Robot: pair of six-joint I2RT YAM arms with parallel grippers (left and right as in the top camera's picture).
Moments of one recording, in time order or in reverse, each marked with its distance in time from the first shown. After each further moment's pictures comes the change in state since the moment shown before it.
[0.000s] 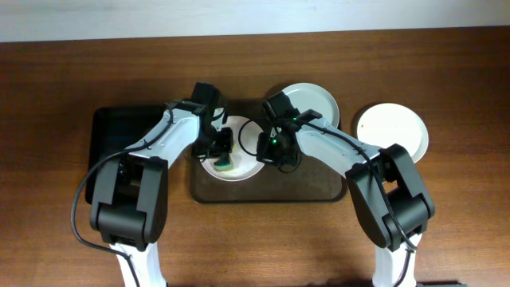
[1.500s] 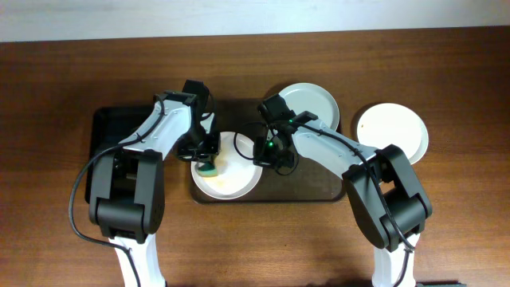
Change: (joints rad) left arm 0.050 0.040 0.086 -0.230 -0.022 0.102; right arm 0.017 0.007 0.005 -0.002 -0.022 -0.037
